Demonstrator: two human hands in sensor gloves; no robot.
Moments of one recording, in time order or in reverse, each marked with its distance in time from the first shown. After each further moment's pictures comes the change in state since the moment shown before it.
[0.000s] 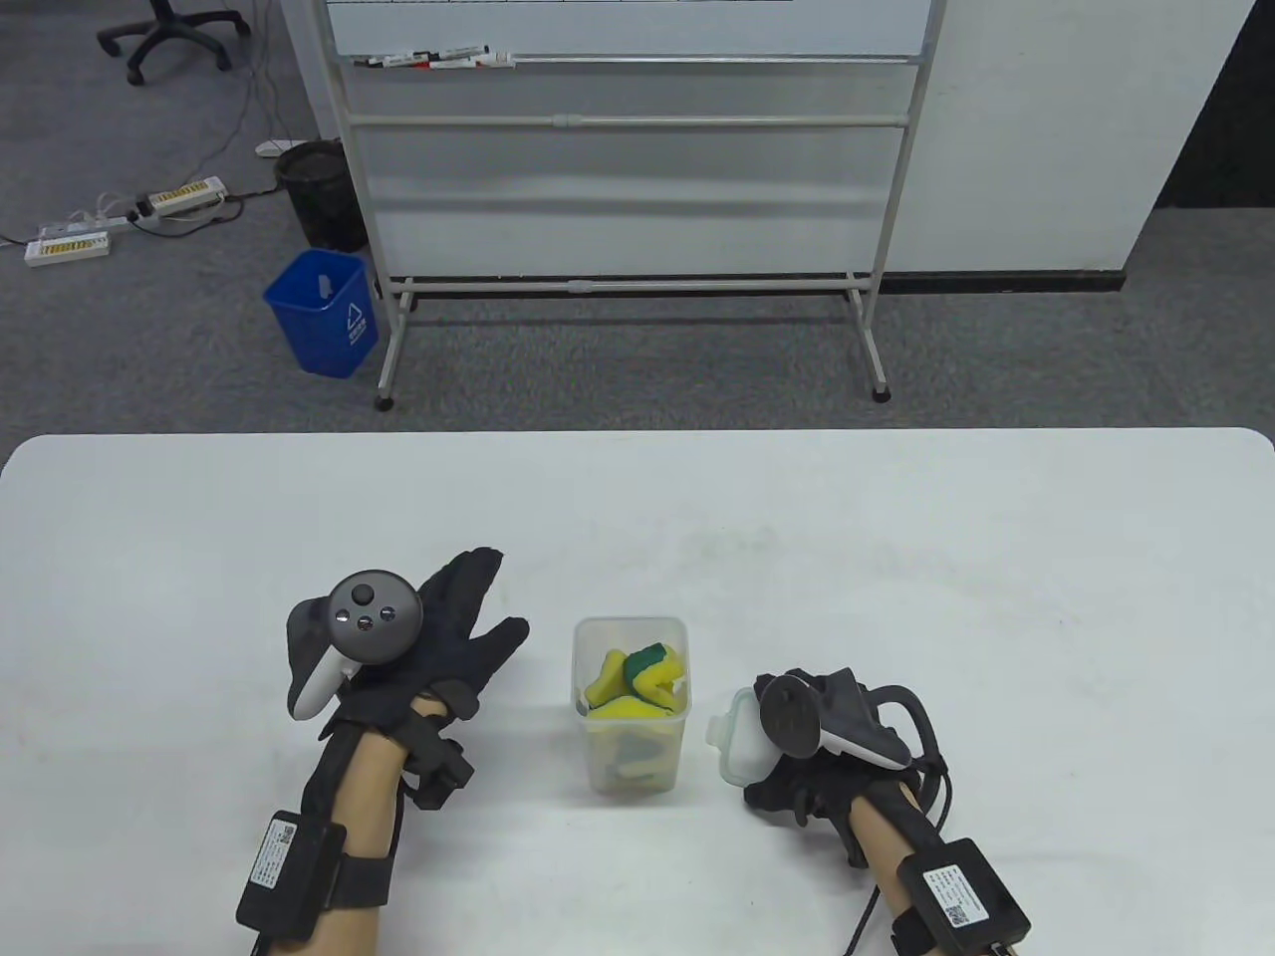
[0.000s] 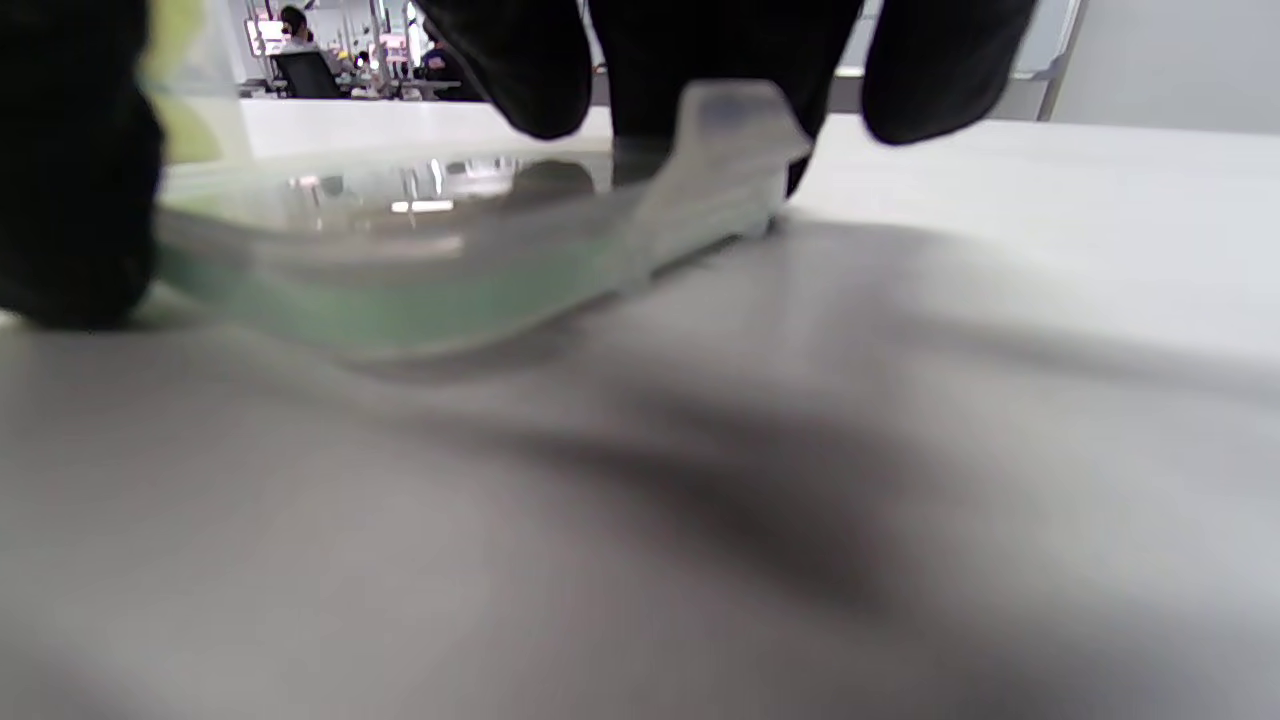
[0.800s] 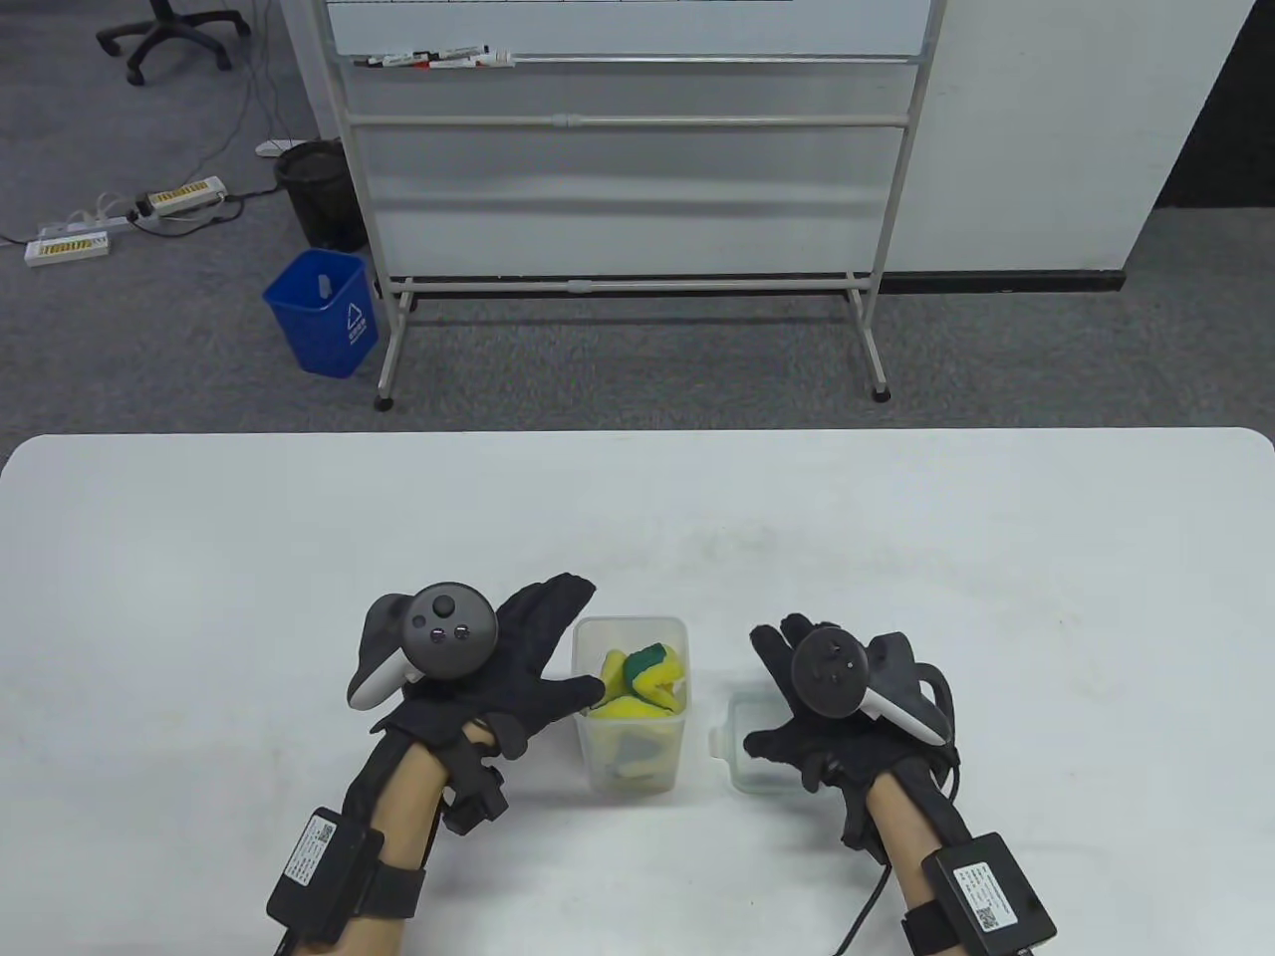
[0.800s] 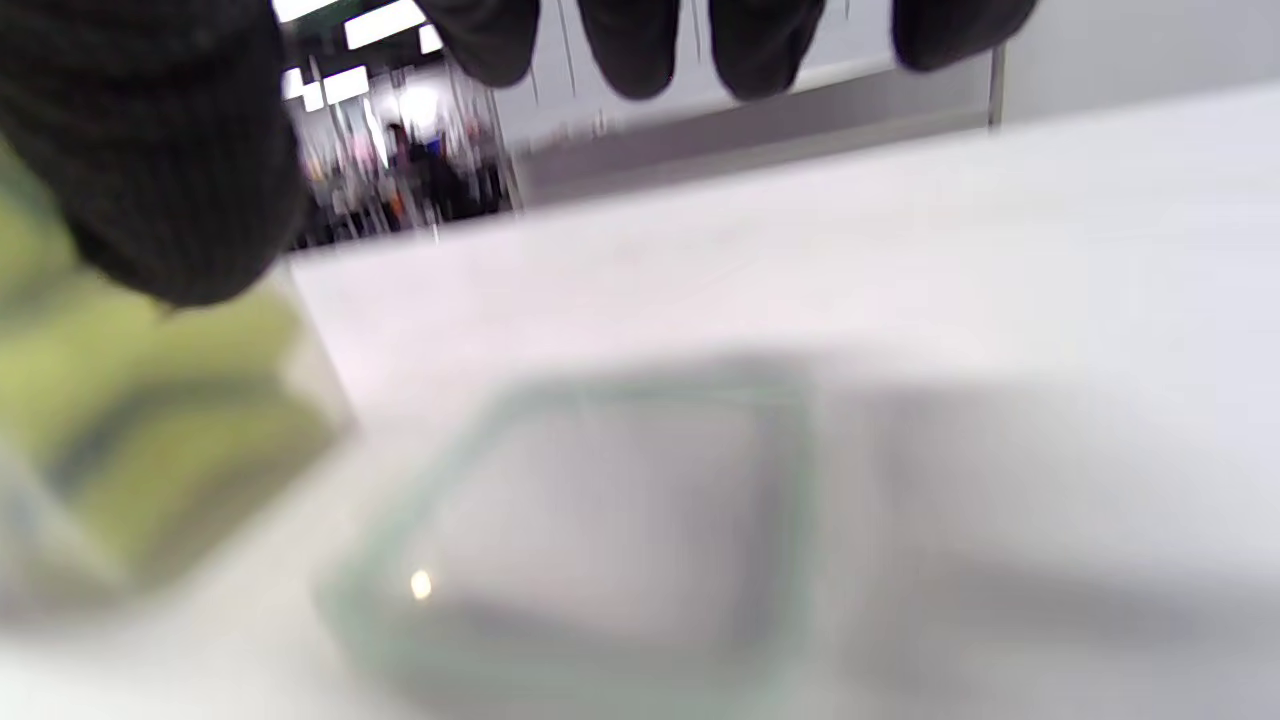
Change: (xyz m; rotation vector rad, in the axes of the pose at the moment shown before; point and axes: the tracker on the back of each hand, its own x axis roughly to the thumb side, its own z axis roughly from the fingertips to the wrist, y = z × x) left_hand 0.040 -0.028 -0.006 -0.178 -0.203 -0.021; right_hand -0.008 -0.039 0.012 0.075 0.015 -0.198
